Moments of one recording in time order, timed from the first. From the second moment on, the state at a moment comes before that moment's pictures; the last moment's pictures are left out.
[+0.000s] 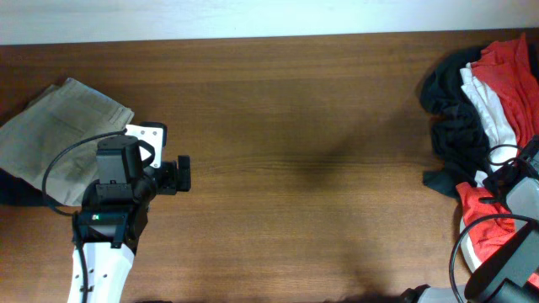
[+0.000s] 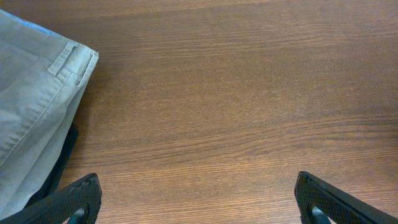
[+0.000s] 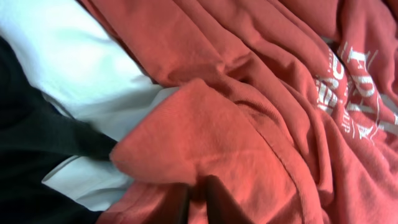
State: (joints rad) left arm -0.01 1.06 0.87 -0.58 0.04 0.06; right arm -0.69 1.61 0.94 -0.42 0.30 0.29
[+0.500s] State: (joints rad) left arm -0.01 1.06 0.87 -0.58 0.04 0.06; right arm 0.06 1.46 1.48 -1.00 -0.36 0.03
